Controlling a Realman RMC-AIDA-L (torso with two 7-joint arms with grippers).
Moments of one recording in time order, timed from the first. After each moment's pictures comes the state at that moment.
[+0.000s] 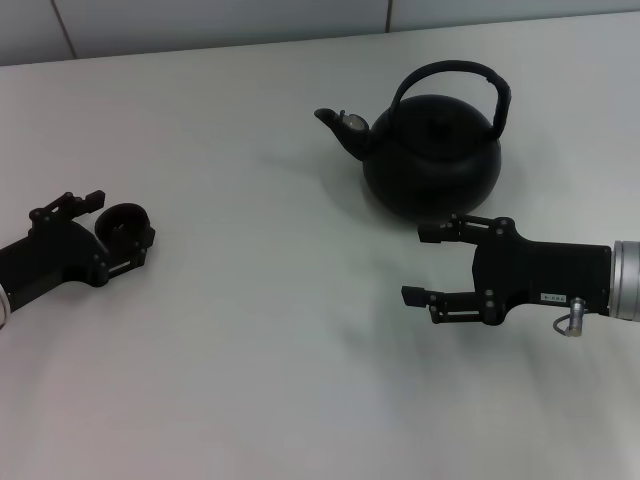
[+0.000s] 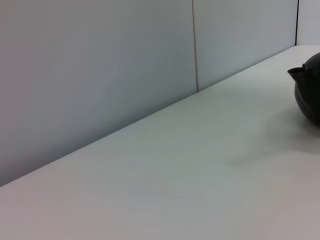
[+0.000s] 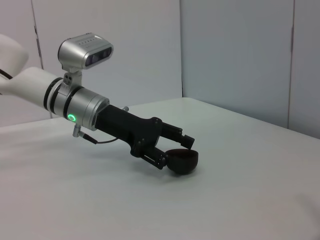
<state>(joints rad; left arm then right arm) -0.44 -2.07 0.90 0.39 1.58 1.02 -0.80 0.48 2.08 -0.38 -0.45 -2.22 -1.58 0.87</state>
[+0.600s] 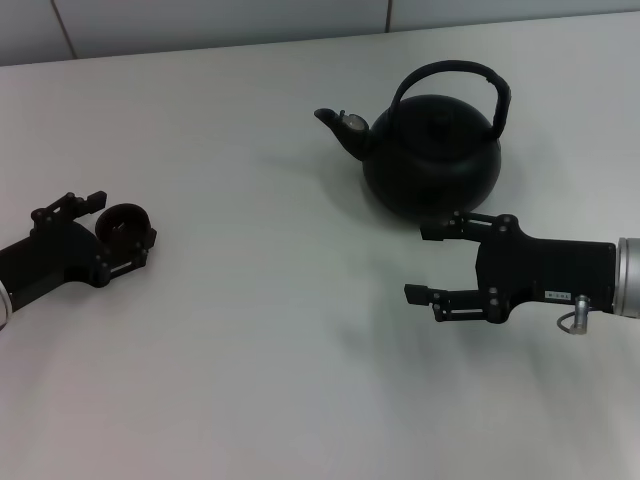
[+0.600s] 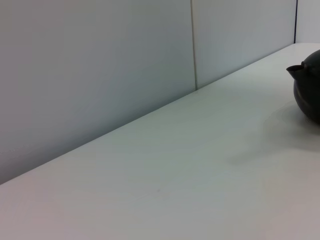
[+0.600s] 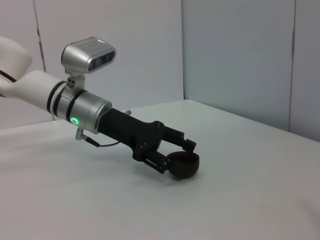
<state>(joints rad) -0.45 -2.07 0.90 0.38 1.58 1.02 -0.80 0.48 2.08 -0.38 -0.47 -2.22 -1.61 0.89</state>
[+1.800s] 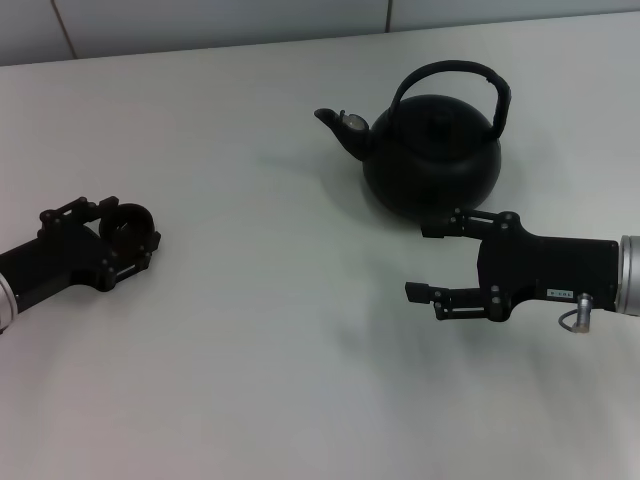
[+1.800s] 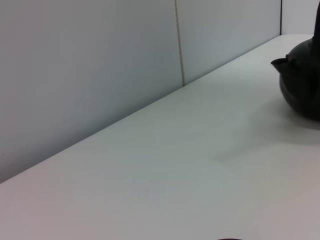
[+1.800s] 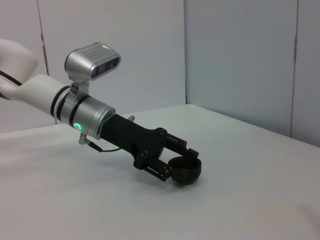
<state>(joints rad) -0.45 -2.06 0.95 0.40 1.58 1.01 -0.80 0.48 2.08 -0.38 -0.48 -2.22 -1.62 0.89</state>
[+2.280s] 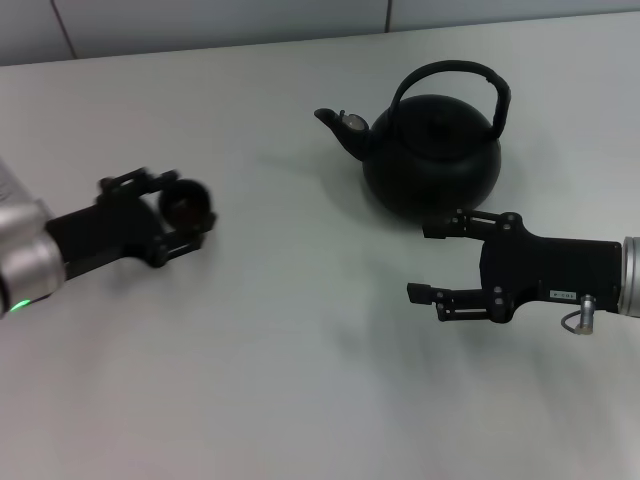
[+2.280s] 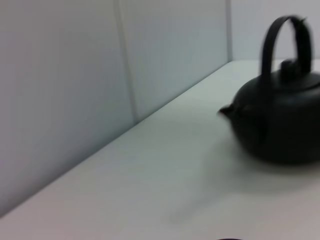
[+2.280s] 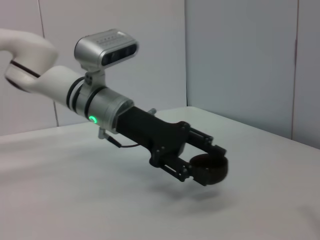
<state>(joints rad) -0.51 -2.08 1.05 0.44 1.58 1.05 -0.85 0.47 2.08 -0.38 -0.49 -2.21 -1.64 0.89</state>
